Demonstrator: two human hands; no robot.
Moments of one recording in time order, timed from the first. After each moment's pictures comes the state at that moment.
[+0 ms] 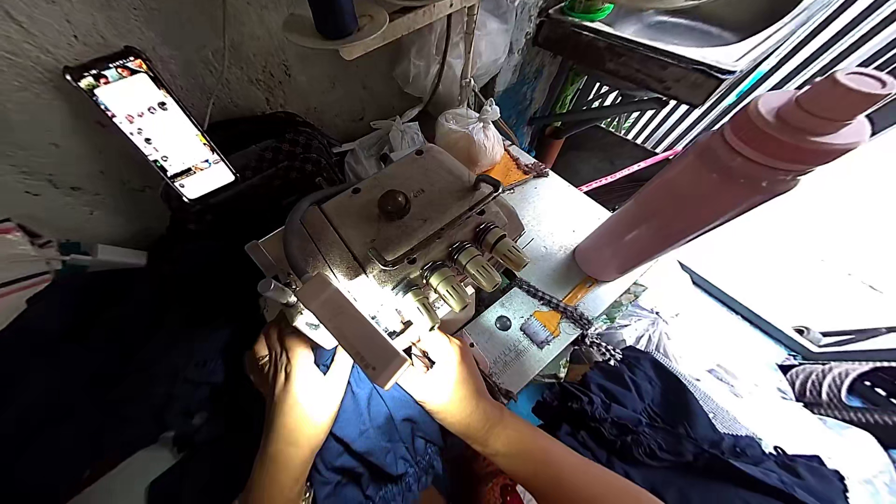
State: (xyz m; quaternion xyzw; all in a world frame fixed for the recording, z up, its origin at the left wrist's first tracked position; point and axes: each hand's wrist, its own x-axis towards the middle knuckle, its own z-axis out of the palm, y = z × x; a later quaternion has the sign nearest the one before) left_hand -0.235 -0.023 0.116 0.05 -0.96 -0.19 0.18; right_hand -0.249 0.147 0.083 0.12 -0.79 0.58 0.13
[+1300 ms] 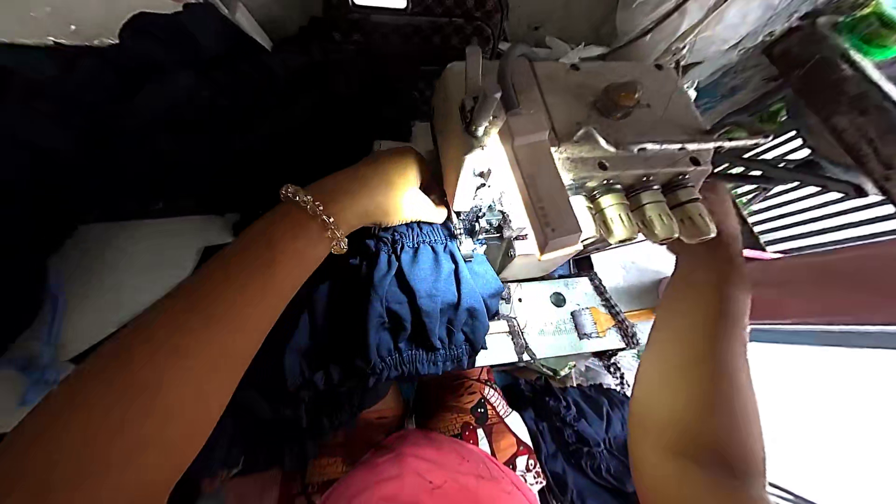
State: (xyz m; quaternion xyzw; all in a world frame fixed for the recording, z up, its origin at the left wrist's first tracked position) left_hand -0.282 -0.050 0.182 -0.03 -0.95 -0.28 -0.13; right_hand -0.428 0.300 0.106 0.06 -0.84 0.54 -0.01
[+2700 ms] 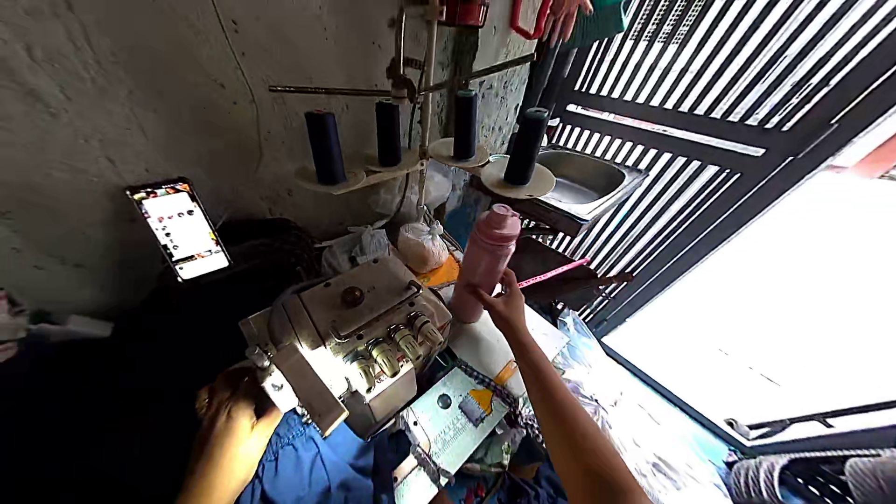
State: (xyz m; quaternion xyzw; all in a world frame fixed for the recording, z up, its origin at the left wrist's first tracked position) left_hand -0.265 -0.051 0.120 -0.02 -0.96 -0.19 0.22; right_hand -0.436 0.356 0.062 -0.01 -0.80 0.56 0.22
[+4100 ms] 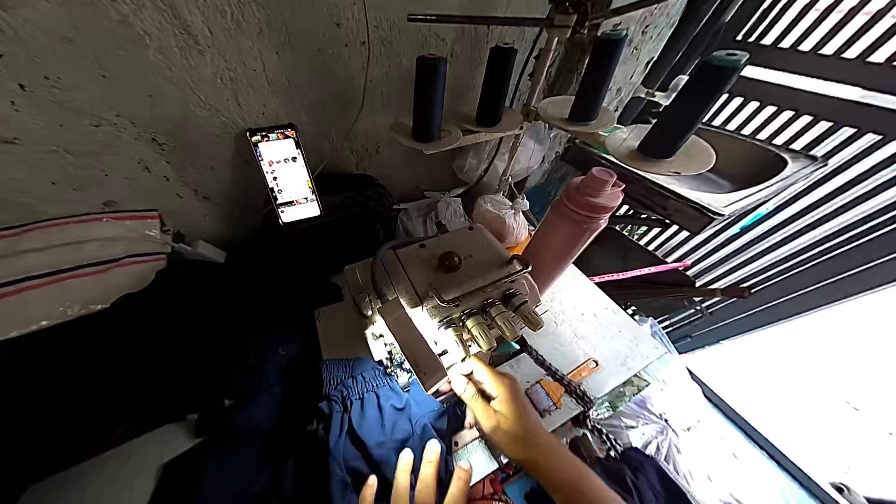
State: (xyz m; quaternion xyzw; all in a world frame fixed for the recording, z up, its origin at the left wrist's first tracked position) left_hand -0.123 0.068 0.117 -0.07 -0.97 -0.08 0.23; right_hand -0.270 0.212 0.084 0.29 -0.78 0.55 0.02
